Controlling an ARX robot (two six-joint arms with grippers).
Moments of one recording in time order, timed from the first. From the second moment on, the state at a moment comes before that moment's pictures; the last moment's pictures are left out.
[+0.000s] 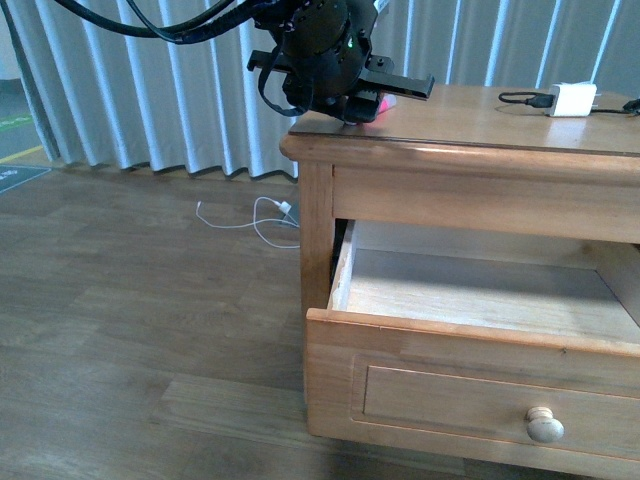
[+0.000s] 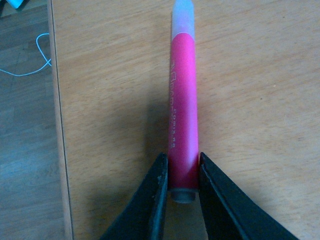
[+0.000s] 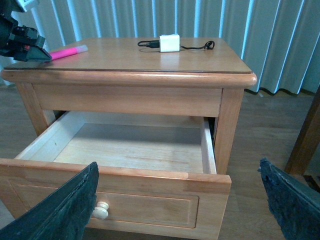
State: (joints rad) left arm -0.42 2.33 2.20 -0.40 -0.09 0.10; right arm -0.17 0.06 0.04 0.01 -0.17 0.01
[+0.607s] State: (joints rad) left arm -0.41 2.07 1.82 -0.17 0.04 0.08; right arm -0.17 0.06 0.04 0.01 -0.17 0.01
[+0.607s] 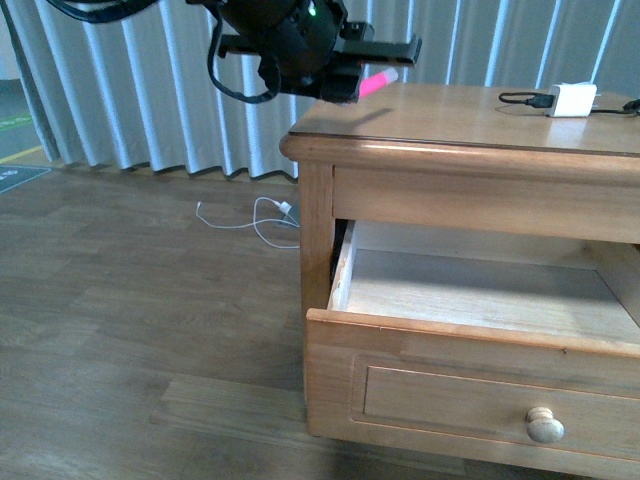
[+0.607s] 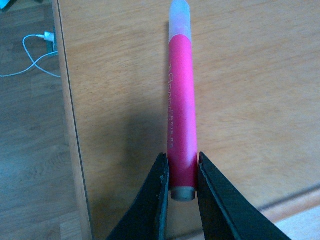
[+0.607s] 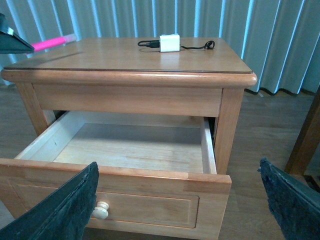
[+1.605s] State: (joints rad) left arm -0.56 1.94 1.33 0.00 0.17 0.18; right arm -0.17 0.06 0.04 0.01 -0.17 0.01
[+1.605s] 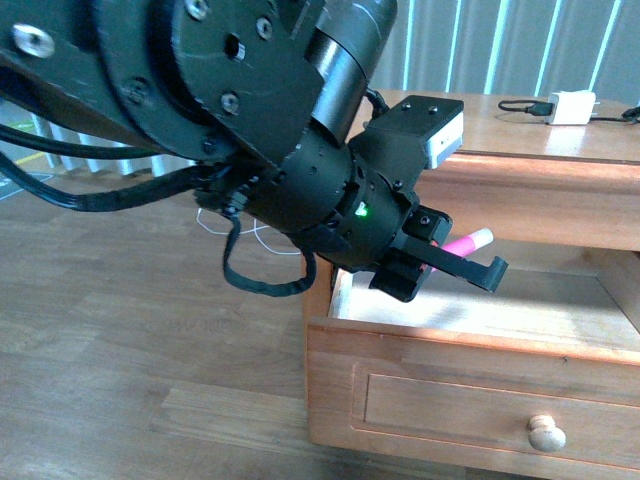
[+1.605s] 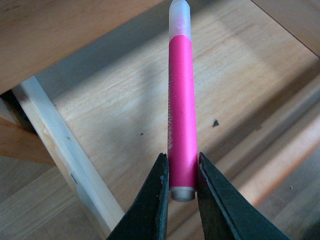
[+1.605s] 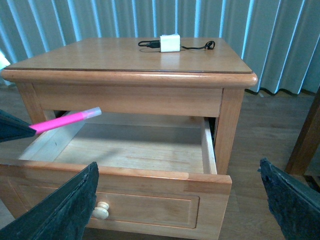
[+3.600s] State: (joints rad) left arm -0.35 0.66 0.32 0.14 -0.12 -0.05; right arm -0.17 0.06 0.04 0.01 -0.17 0.01
